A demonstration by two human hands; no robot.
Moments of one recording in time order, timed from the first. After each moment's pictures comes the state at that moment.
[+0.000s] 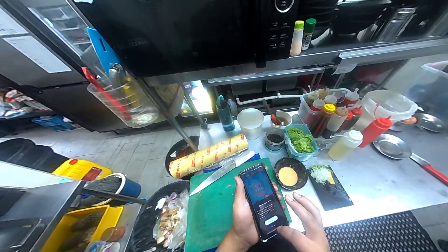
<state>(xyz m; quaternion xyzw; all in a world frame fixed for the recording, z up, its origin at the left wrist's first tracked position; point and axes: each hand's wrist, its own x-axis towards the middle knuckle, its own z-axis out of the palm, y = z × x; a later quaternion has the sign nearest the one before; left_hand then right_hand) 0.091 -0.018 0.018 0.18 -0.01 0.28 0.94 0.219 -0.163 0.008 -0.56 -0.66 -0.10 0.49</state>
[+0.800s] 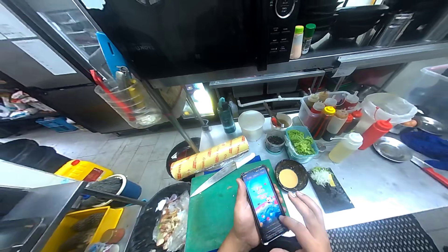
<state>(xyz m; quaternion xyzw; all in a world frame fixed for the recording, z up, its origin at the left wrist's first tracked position) 0.090 -0.022 0.019 0.20 0.00 0.28 0.94 0.219 -0.165 0.011 -0.61 -0.63 -0.11 0.46</state>
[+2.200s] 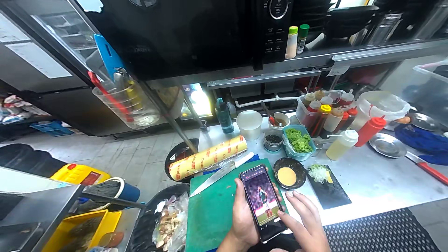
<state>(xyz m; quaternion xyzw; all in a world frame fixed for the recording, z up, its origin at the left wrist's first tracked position) 0.086 -0.027 0.024 0.22 -0.01 0.28 0.93 0.212 -0.174 0.008 -0.61 -0.64 -0.09 0.46</state>
